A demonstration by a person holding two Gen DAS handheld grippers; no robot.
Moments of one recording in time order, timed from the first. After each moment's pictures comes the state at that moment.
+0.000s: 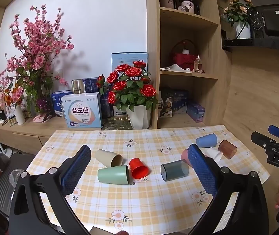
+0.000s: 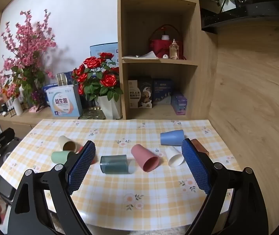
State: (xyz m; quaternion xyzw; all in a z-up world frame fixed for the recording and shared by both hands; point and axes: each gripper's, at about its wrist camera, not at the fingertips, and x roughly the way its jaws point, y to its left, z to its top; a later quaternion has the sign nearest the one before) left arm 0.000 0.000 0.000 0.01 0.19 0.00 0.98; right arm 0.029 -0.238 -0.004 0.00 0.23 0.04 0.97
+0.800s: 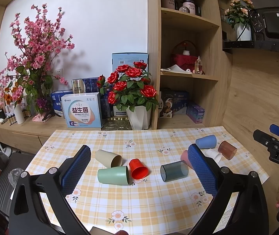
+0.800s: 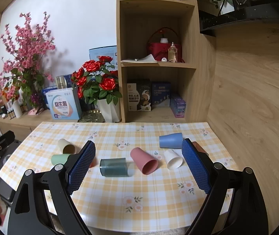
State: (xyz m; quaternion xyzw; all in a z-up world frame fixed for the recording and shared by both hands) left arm 0.003 0.006 0.006 0.00 0.19 0.00 0.98; right arm 0.032 -0.246 0.009 0.01 0.22 0.05 0.97
